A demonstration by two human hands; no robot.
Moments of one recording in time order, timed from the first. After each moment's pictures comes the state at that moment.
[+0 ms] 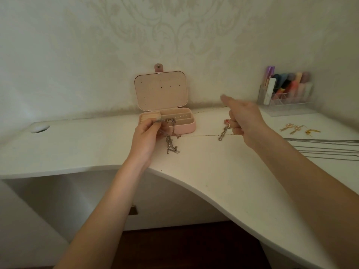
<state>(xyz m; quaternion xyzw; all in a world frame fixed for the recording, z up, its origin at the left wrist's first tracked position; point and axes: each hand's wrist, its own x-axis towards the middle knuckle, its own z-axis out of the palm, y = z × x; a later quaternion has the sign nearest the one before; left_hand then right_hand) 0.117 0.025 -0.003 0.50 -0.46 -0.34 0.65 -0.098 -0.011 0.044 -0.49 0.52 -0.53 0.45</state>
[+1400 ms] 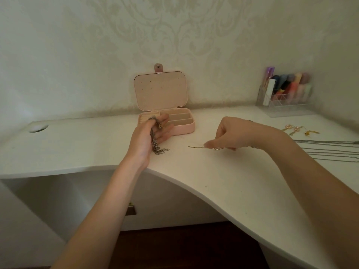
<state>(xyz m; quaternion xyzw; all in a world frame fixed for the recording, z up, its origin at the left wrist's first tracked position) 0.116 0.031 0.006 0.45 -0.41 -0.47 0.65 -0.098 0.015 0.057 -0.80 0.56 -0.06 0.18</state>
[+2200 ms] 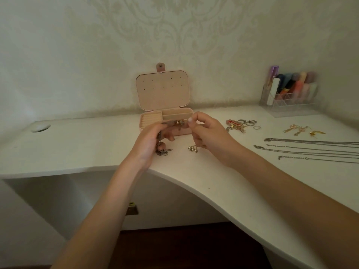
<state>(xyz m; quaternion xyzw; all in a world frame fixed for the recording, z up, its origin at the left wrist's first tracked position) 0.115 0.041 0.007 0.46 -0.52 -0.43 0.58 -0.047 0.018 0.017 -0.67 0.35 -0.43 0.49</state>
